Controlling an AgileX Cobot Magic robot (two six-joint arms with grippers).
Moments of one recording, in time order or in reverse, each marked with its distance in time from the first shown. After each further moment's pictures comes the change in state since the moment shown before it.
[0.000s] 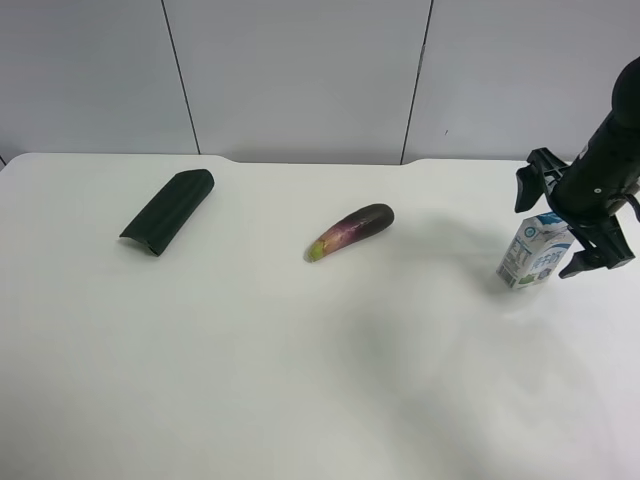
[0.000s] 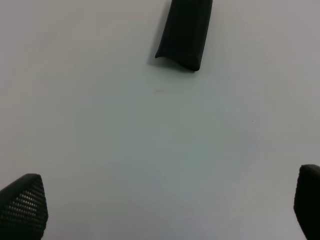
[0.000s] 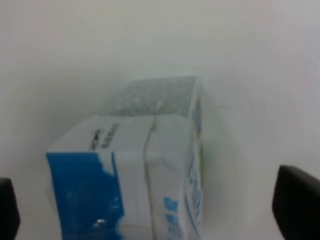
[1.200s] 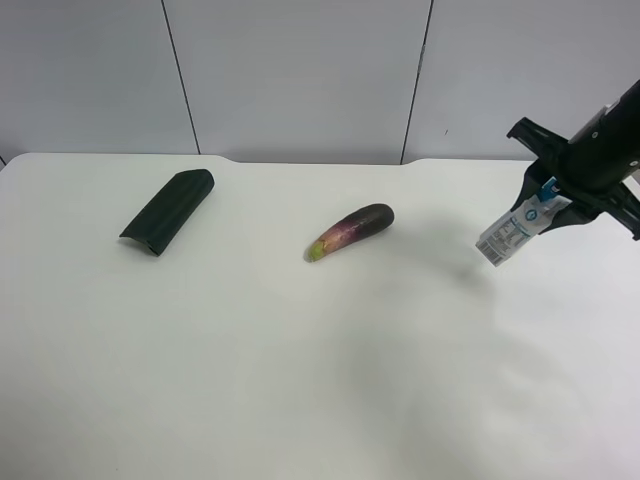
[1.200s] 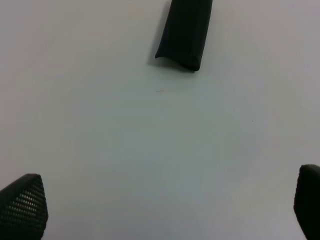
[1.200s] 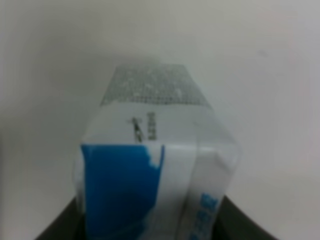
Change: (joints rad) left arm 0.000 0.000 0.000 0.000 0.000 0.000; right arm -0.002 -0.162 -0.001 0.303 0.114 -0.689
